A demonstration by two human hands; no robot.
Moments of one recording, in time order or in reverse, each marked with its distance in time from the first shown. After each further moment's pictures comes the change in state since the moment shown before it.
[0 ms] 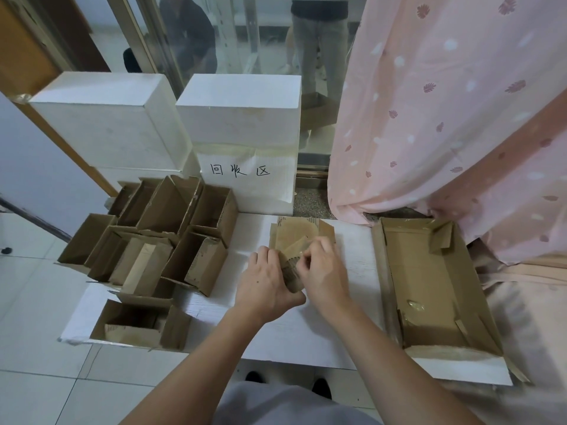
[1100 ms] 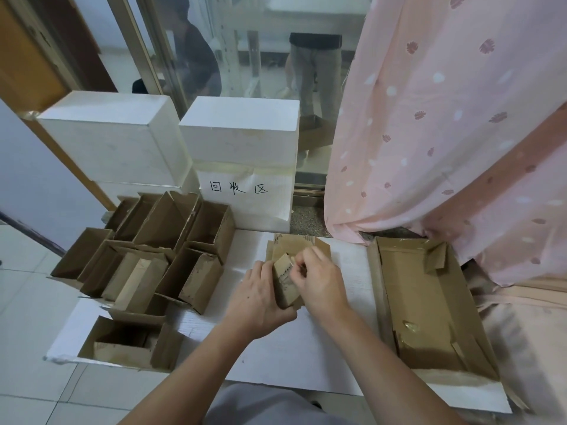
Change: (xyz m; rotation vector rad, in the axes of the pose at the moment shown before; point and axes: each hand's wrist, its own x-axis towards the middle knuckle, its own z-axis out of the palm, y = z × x) left_hand 0.005 -0.012 -0.002 -0.086 0.030 0.073; right_hand 0.015 -0.010 -0.023 0.121 -0.018 -0.127
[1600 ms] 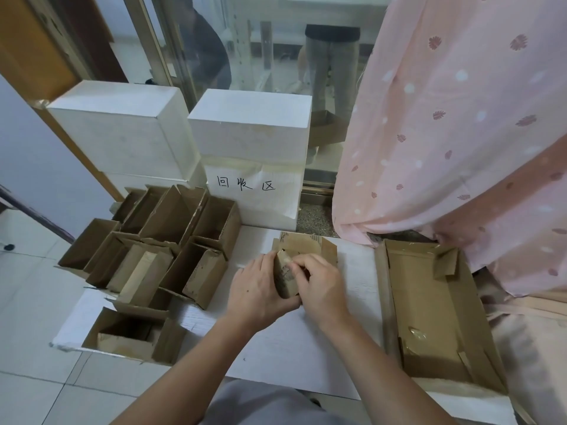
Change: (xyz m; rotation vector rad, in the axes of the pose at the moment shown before) left_hand 0.011 0.005 -0.008 -0.006 0.190 -0.069; right_hand 0.001 0.002 0.015 0.181 -0.026 0.067
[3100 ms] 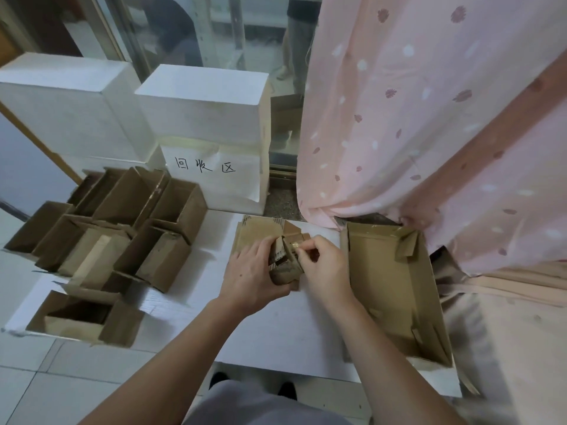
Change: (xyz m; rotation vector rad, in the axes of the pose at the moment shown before) left_hand -0.003 0.076 0.040 -0.055 -0.134 0.065; right_hand -0.004 0.058 -0.095 0.043 -0.026 0.192
